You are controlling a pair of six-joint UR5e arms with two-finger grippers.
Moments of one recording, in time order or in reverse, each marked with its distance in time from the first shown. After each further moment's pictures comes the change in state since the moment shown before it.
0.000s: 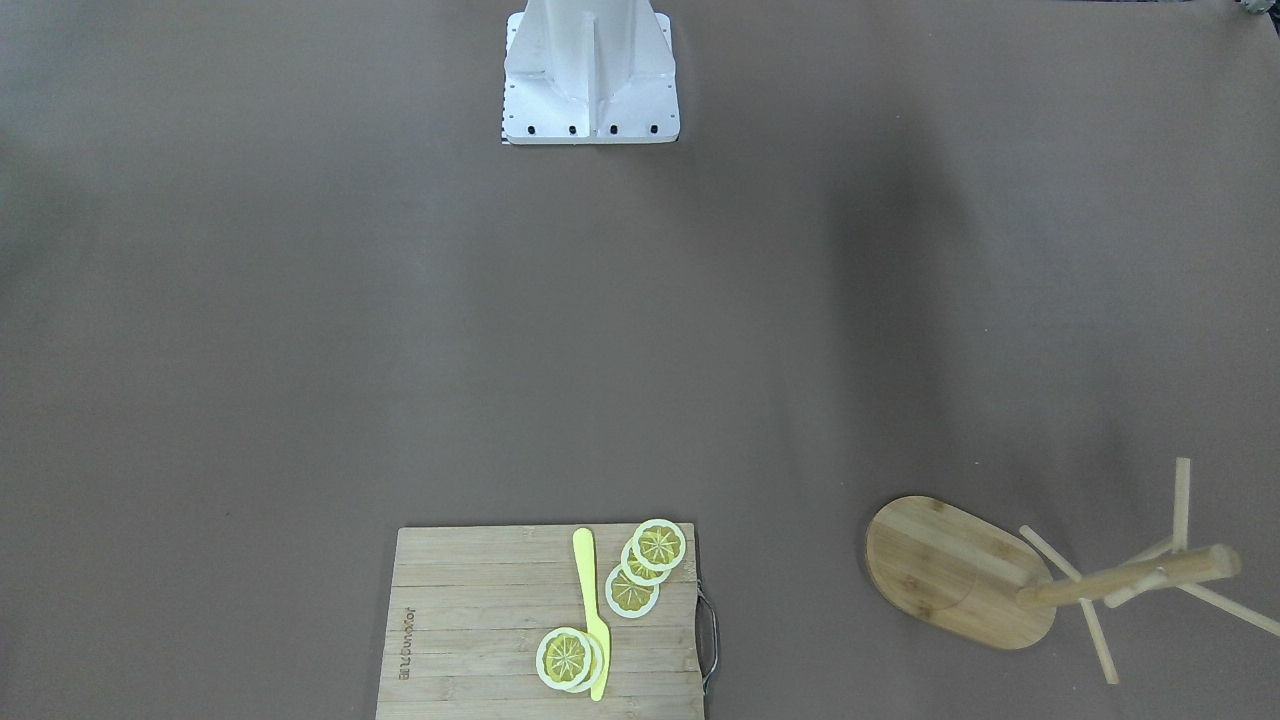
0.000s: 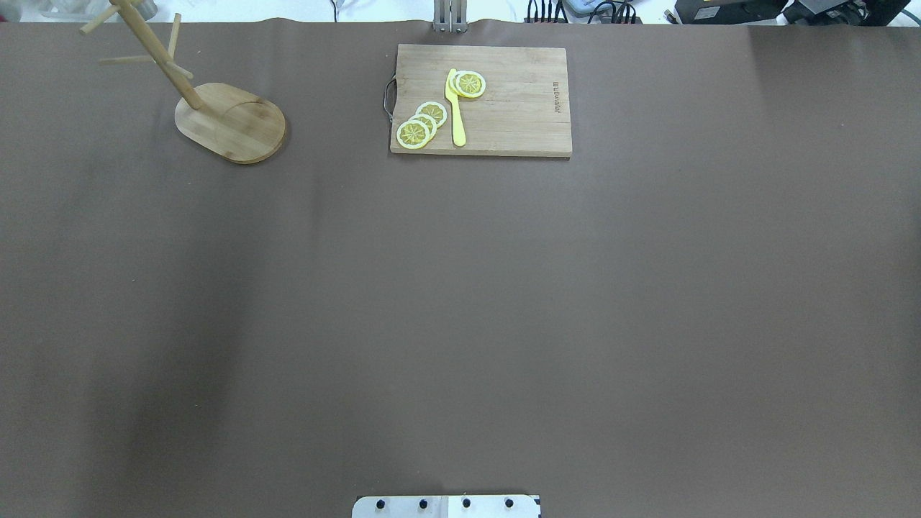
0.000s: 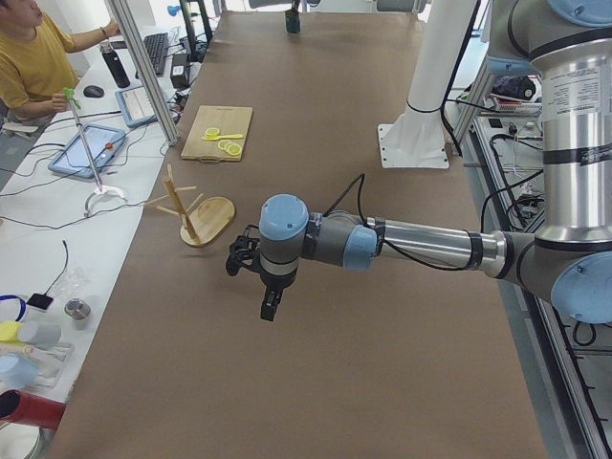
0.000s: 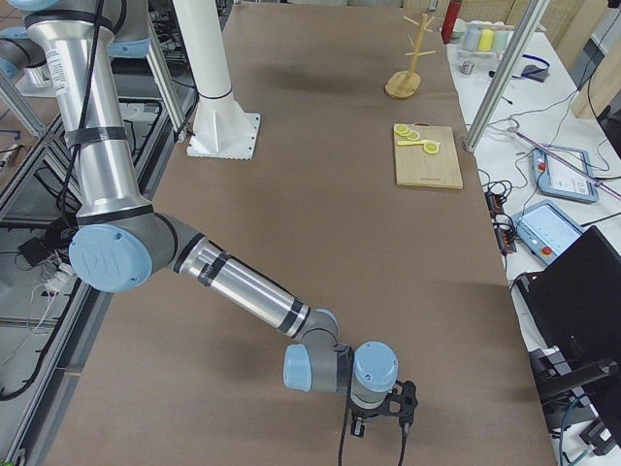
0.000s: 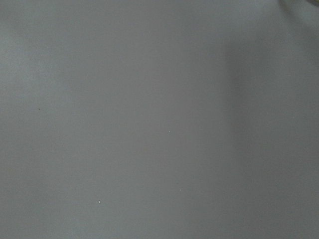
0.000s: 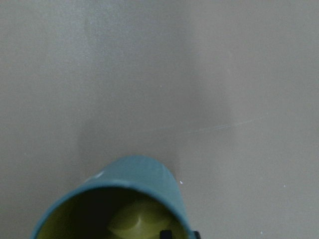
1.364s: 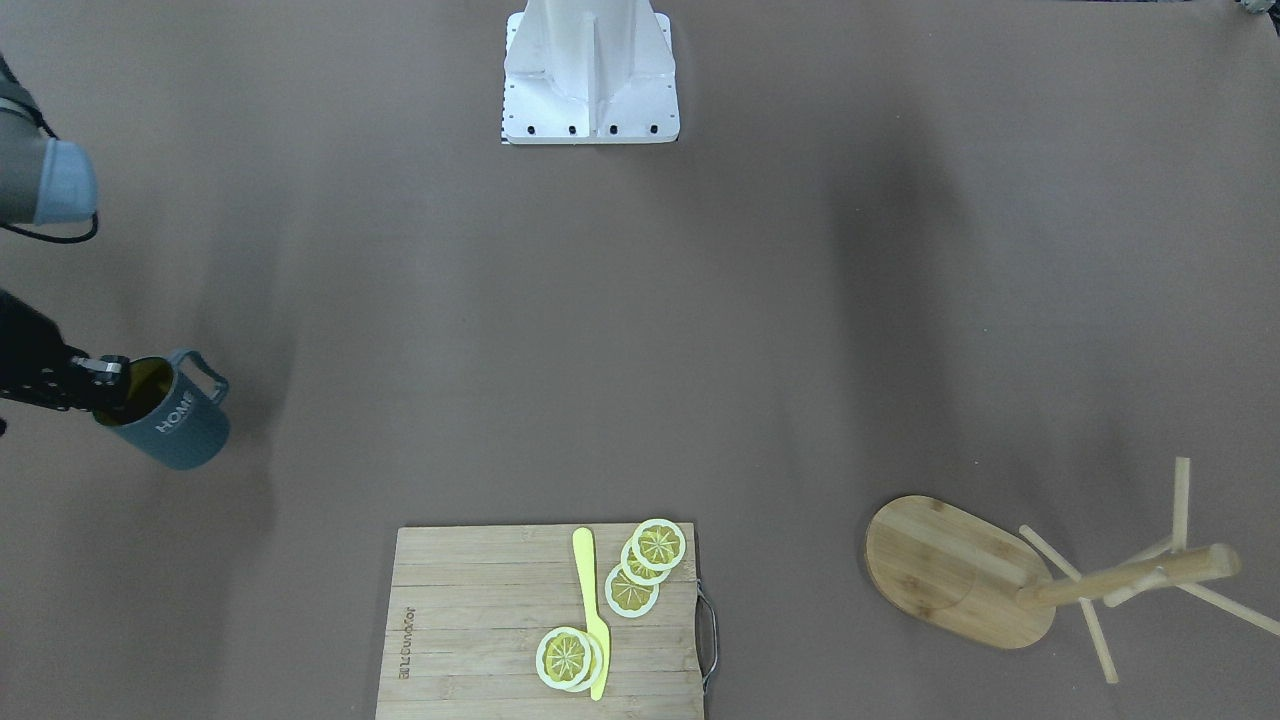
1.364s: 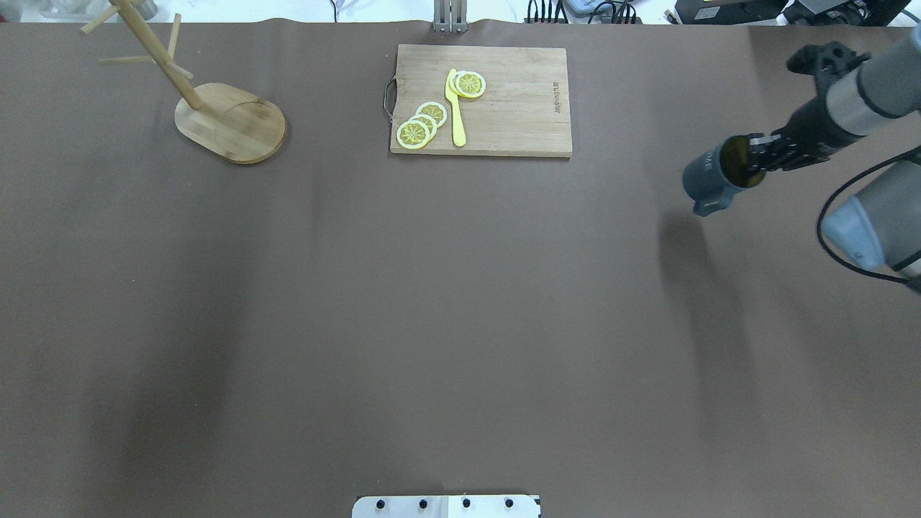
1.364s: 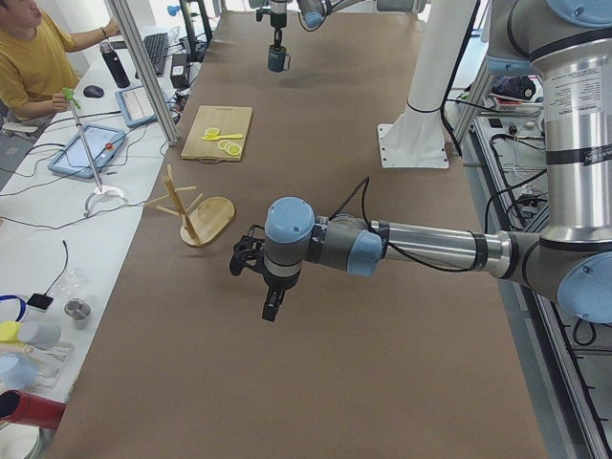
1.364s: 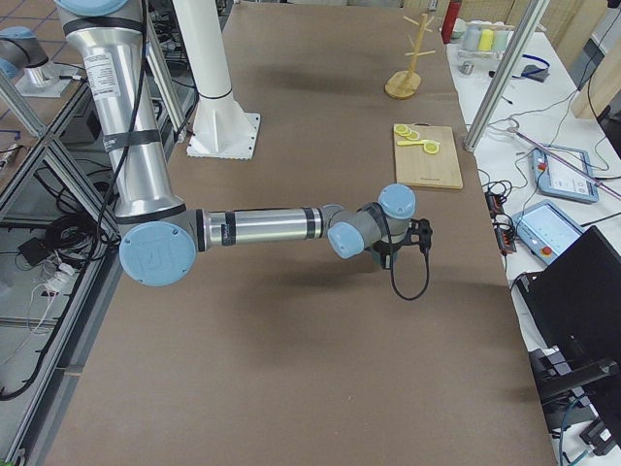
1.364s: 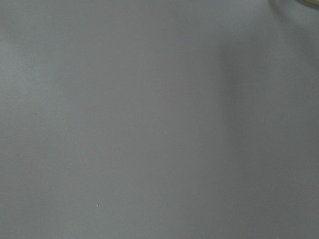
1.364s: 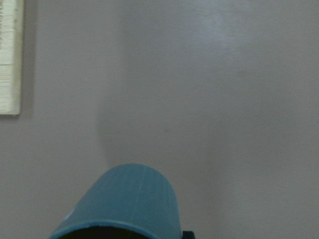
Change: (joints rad) left arm 0.002 0.023 0.001 -0.056 -0.008 0.002; right arm -0.569 0.084 0.777 -0.211 0.008 0.675
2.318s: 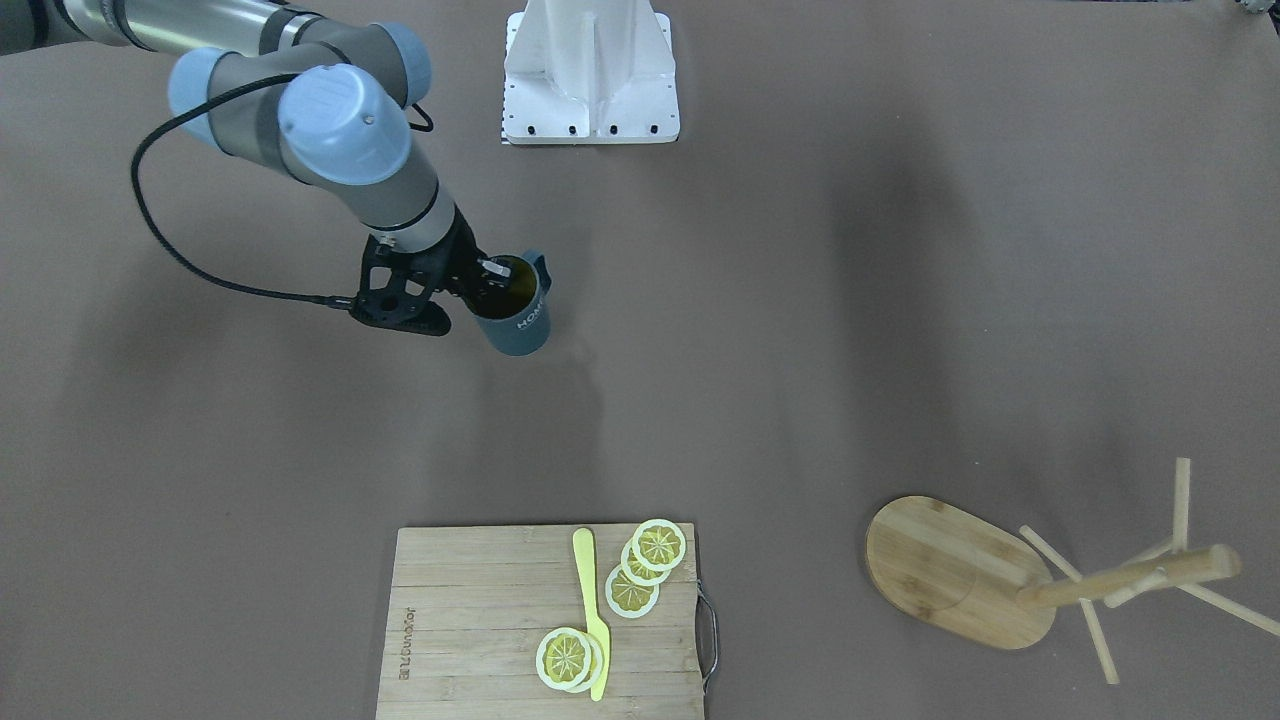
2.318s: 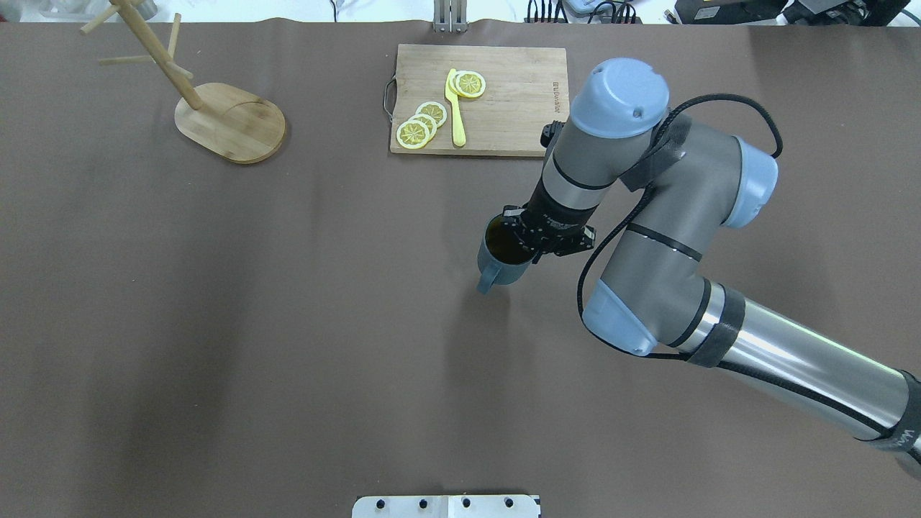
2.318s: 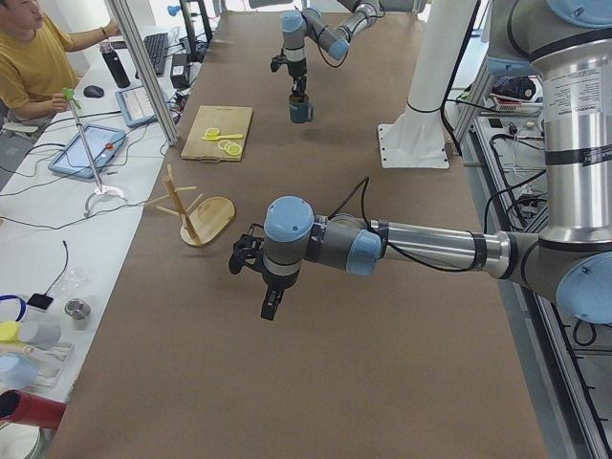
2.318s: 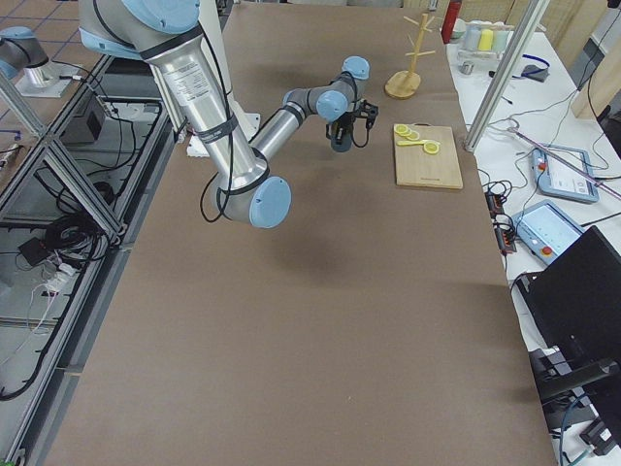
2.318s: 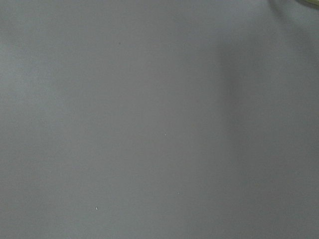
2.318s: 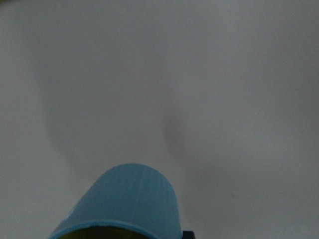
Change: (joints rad) left arm 0.001 -0.002 -0.002 -0.005 0.000 0.007; right arm -0.398 0.369 0.030 -0.329 -0.089 0.525
